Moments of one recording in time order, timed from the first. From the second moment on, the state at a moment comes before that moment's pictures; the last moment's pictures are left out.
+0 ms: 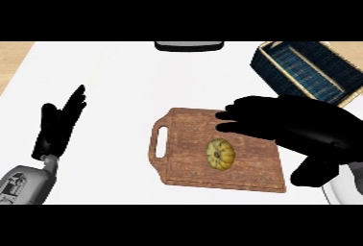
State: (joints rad) left arm -0.21 0.48 -0.23 -1.38 0.21 0.24 0.20; right arm -0.64 -0.84 0.55 -1.84 0.21 0.49 -0.08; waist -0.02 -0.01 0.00
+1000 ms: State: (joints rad) left arm -0.21 0.40 -0.16 -1.38 0.12 0.18 0.21; right arm -0.57 -0.67 0.40 -1.98 0.24 0.81 0.19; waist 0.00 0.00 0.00
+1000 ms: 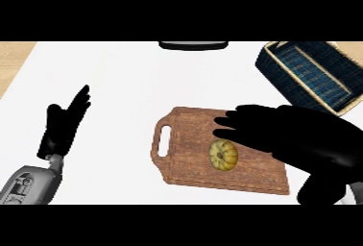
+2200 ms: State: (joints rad) left arm -0.22 0.31 -0.06 -1.36 0.01 0.09 0.22; right arm -0.41 -0.39 0.49 -1.67 0.80 0.63 -0.16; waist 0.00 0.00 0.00
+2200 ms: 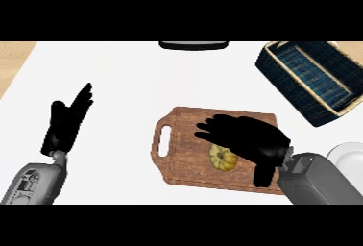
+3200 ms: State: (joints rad) left arm -0.22 0.25 0.01 -1.36 -0.06 0.03 0.21; right arm -0.35 -0.26 0.46 -1.51 1.04 0.60 -0.27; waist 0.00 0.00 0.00
